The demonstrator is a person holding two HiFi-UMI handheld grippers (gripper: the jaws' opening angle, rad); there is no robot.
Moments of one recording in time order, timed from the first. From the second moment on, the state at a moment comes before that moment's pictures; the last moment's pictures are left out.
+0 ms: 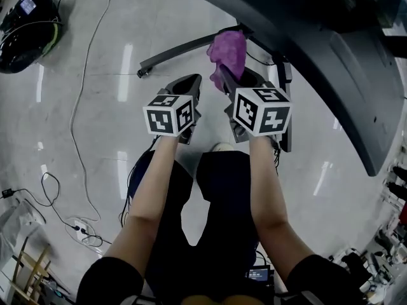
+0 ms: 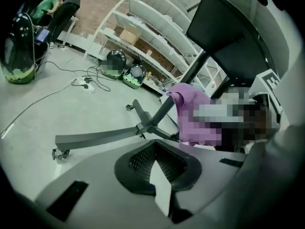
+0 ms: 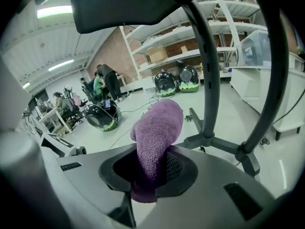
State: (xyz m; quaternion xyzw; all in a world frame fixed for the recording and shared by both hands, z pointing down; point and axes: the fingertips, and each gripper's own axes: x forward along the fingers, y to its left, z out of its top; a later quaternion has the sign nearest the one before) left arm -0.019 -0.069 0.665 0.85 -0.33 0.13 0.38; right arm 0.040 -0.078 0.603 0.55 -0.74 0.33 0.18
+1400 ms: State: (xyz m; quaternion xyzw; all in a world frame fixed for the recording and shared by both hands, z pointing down) left arm 0.035 -0.101 0.660 0.94 -0.25 -0.02 0.25; right arm 0.138 -0.216 0.494 0.69 -0.71 0.04 0.13
